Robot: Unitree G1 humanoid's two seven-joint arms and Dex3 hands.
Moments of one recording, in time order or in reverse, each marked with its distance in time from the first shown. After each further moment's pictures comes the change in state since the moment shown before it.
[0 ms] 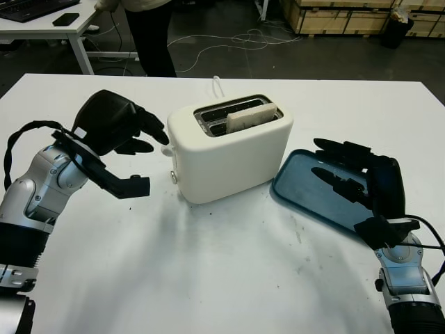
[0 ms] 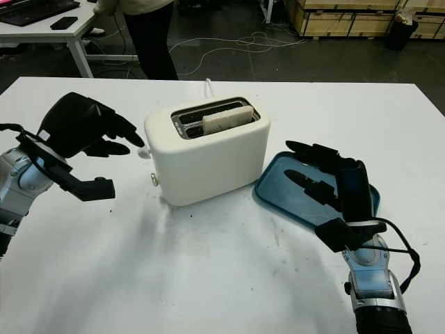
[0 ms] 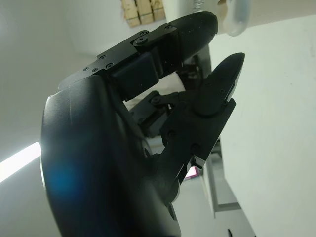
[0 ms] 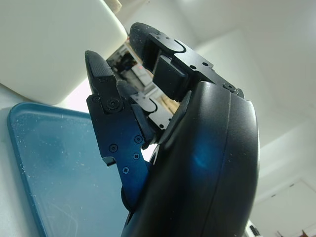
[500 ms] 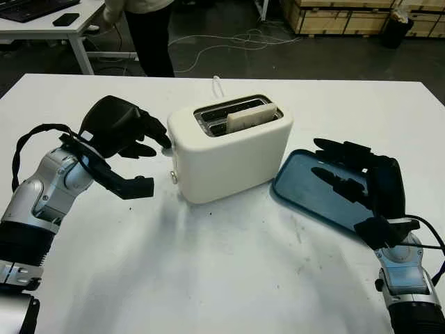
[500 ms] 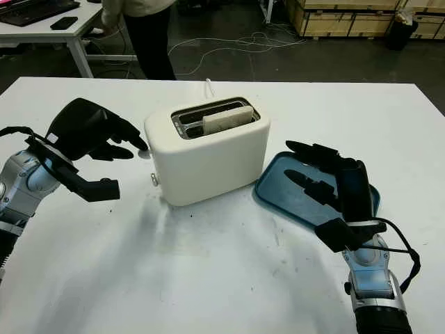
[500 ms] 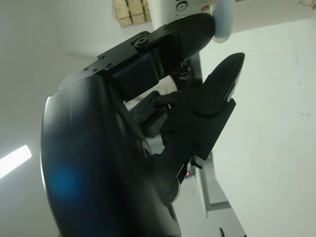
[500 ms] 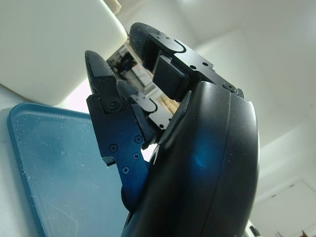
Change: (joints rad) left arm -0.010 -0.015 -0.027 0.034 -0.002 -0.003 -0.009; right arm 0.000 0.000 0.000 -0.001 0.000 0.000 0.000
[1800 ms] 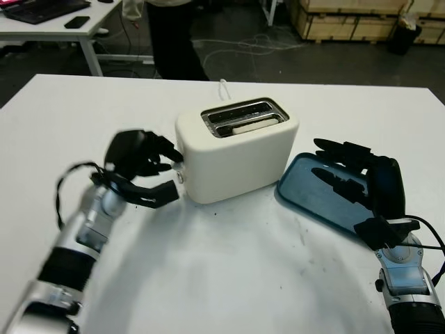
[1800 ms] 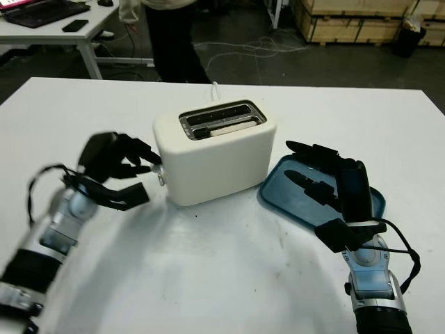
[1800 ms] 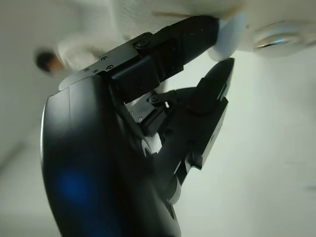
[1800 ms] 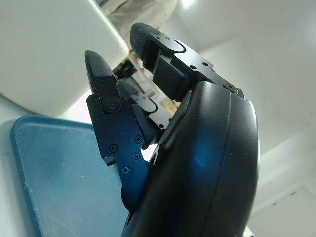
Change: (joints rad) left arm 0.192 -0.310 -0.029 0.076 -0.077 0.219 0.240; right arm 0.002 0.000 -0.001 -0.001 -0.003 0.000 -0.001
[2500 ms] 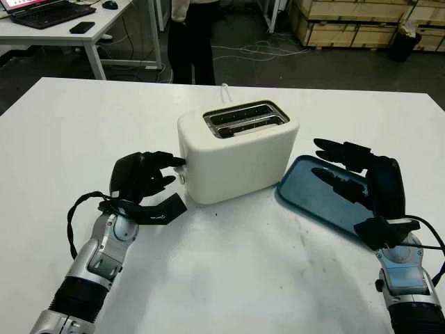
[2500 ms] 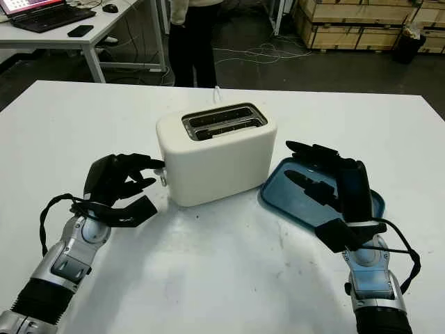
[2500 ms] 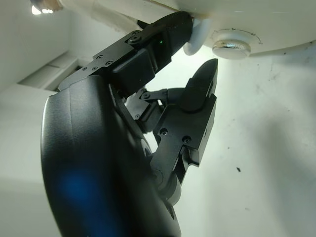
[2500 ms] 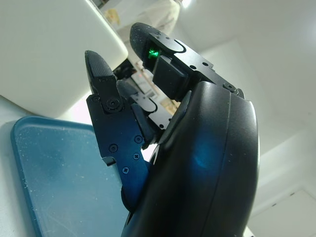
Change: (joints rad) left arm 0.079 0.005 -0.031 -0.123 -0.032 0.099 0.002; right arm 0.000 0.000 0.000 0.001 0.000 0.000 0.000
